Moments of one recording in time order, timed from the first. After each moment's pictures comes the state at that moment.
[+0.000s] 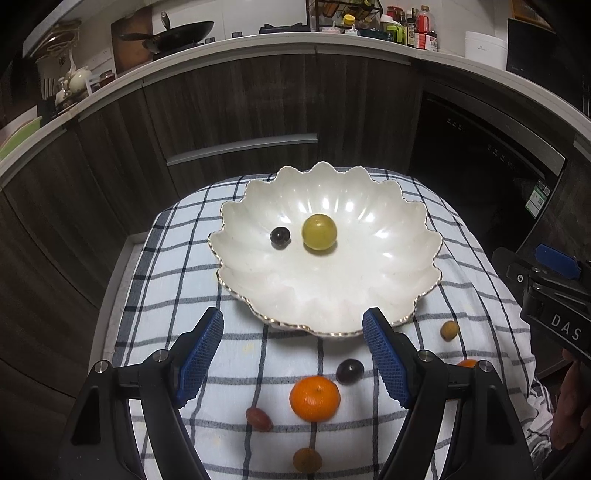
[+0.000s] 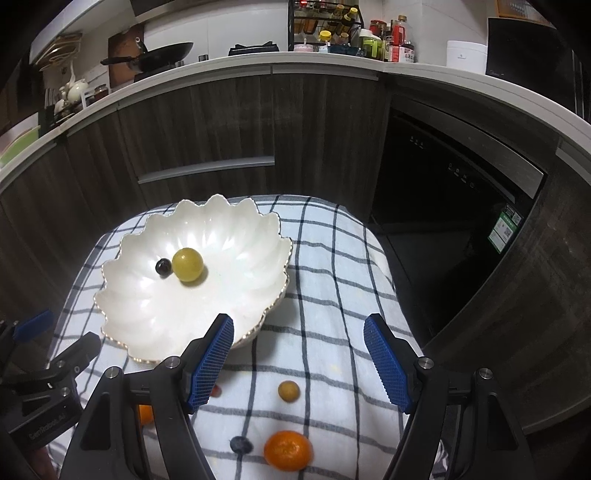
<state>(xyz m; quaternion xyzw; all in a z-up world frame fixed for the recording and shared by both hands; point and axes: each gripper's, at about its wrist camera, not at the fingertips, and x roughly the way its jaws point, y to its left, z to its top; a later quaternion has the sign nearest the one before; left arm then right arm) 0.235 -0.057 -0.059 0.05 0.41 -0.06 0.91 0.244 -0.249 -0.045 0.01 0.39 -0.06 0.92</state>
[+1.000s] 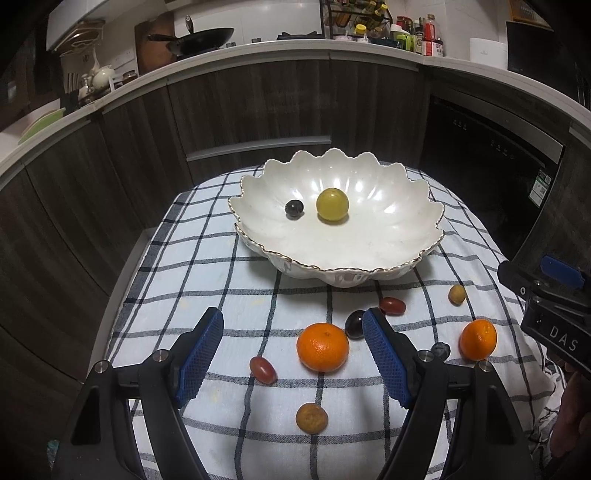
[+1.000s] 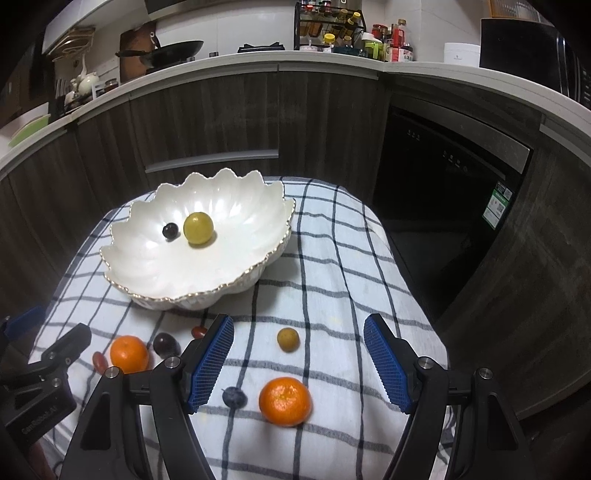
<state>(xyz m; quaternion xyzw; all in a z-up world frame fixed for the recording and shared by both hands) 0.177 -0.046 -0.087 0.04 0.39 -0.03 0.92 0.191 -0.242 -0.079 0.00 0.38 -0.06 0.92</state>
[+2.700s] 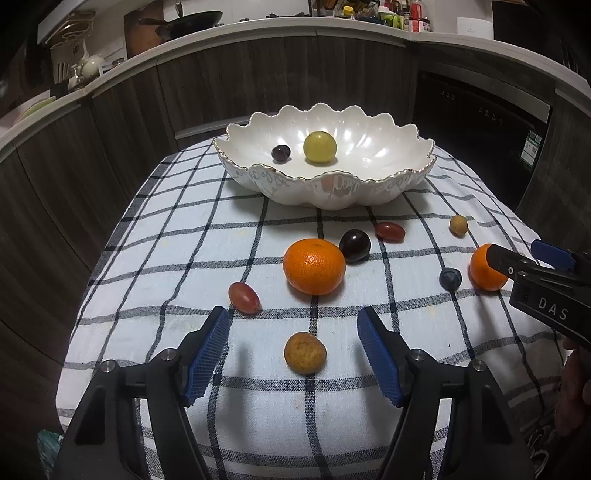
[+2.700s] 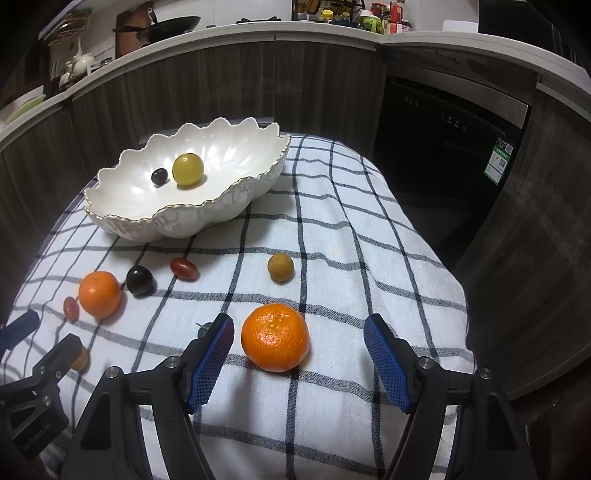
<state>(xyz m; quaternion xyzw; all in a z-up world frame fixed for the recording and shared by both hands) 0.144 -0.045 -0.147 0.05 0.41 -0.06 0.91 0.167 -0.241 -0.138 0.00 0.41 -0.07 0.91</state>
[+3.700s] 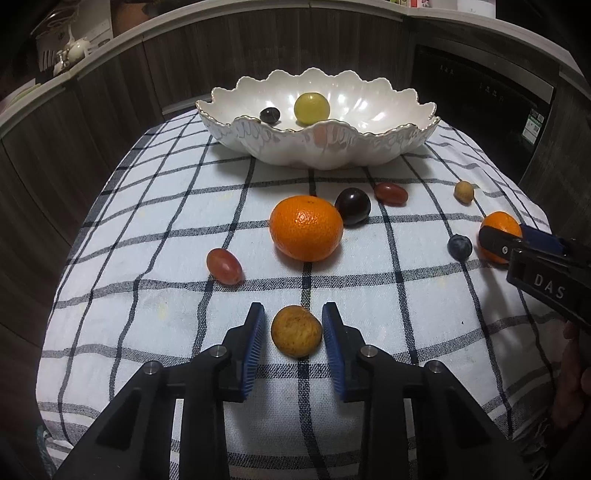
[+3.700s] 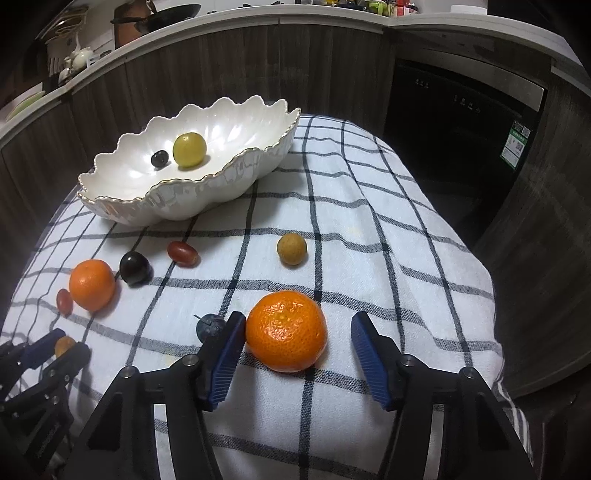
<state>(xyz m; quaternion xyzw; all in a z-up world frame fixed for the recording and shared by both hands) 0.152 -0.049 -0.171 0.05 0.46 -0.07 0.89 0.179 -0.237 -0.160 0.01 0.44 -0.05 0.90</state>
